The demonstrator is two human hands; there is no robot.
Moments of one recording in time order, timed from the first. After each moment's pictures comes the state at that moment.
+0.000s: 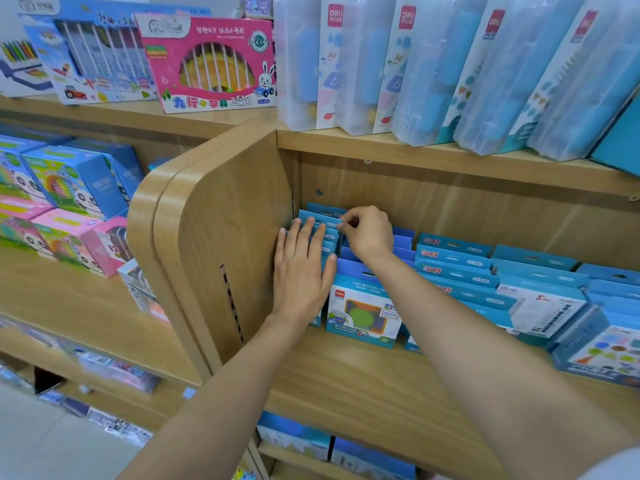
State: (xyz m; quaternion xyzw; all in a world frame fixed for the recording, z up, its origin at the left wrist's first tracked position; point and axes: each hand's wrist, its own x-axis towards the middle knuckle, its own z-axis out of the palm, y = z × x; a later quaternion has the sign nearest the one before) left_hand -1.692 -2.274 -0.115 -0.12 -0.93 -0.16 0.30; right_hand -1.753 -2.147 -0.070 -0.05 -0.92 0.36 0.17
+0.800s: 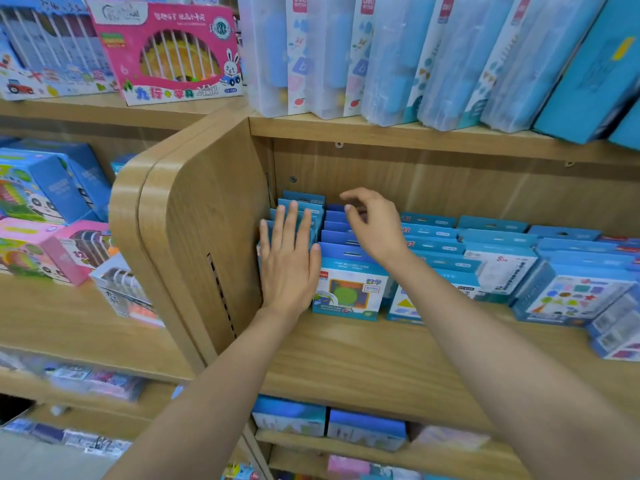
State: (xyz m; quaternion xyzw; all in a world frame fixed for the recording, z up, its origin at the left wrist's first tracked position) left_hand -1.676 -2.273 -0.118 -0.15 -0.92 -0.17 0.31; right_hand -1.697 -2.112 -0.064 0.07 -0.90 0.35 0.27
